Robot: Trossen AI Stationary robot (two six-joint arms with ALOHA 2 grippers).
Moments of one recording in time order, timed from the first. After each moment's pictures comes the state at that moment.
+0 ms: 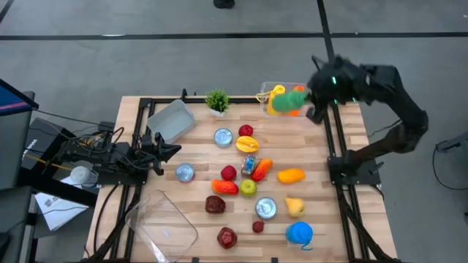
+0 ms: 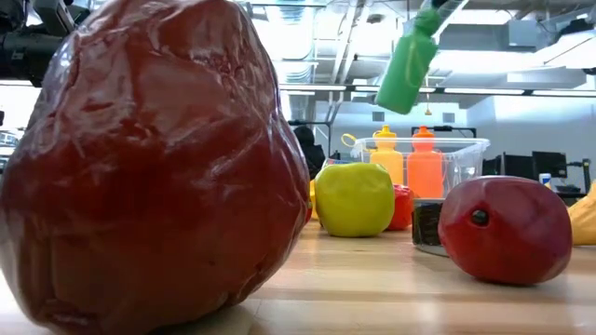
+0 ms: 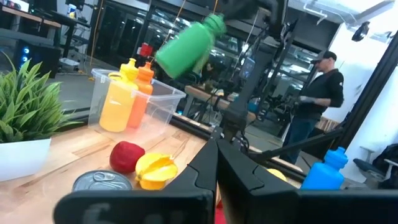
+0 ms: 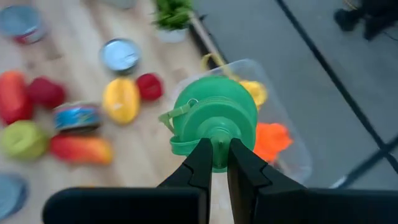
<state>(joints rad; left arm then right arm) -0.19 0.02 0.01 0.16 -0.47 -0.32 -0.37 1.39 2.03 -1.57 0.27 -0.02</state>
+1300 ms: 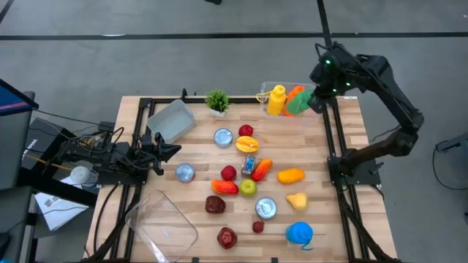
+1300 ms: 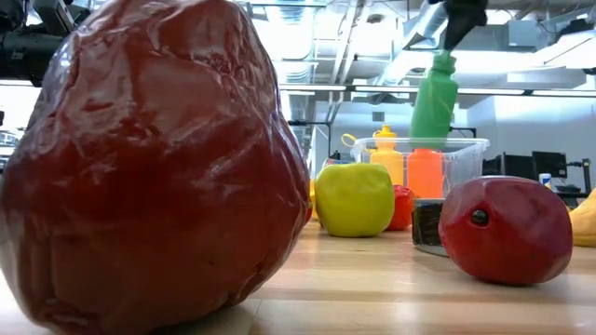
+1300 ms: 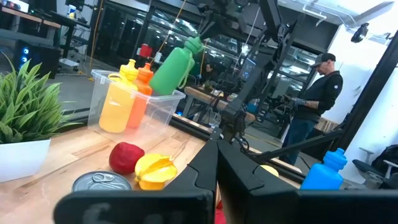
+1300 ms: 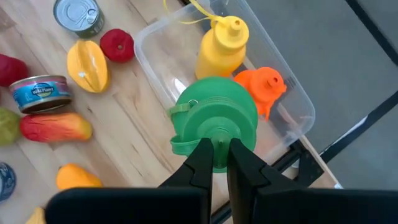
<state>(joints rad) -0.19 0.02 0.01 0.16 -0.47 -0.32 -0.70 1.37 1.84 -1.56 0.08 -0.12</state>
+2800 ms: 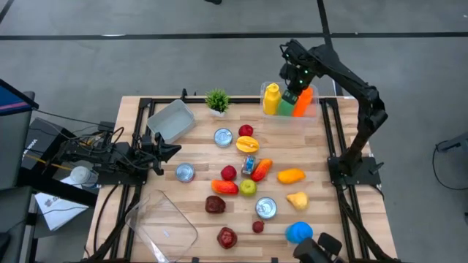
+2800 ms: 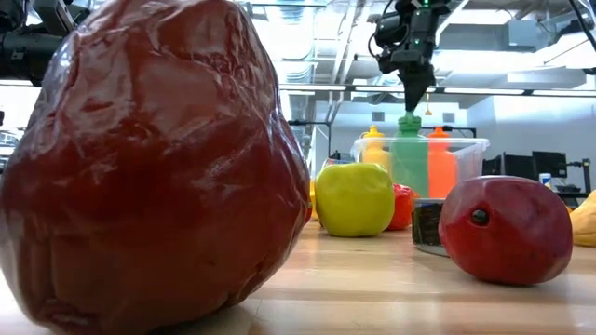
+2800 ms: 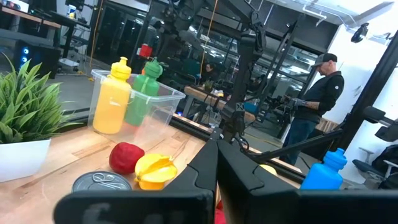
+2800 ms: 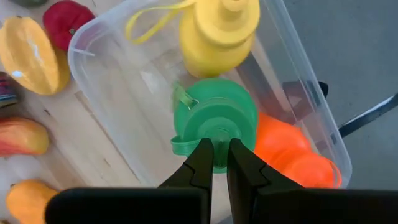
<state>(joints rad) -0.19 0.02 0.01 0.16 -0.47 -0.32 -0.81 1.74 1.86 -1.45 0.02 -0.27</state>
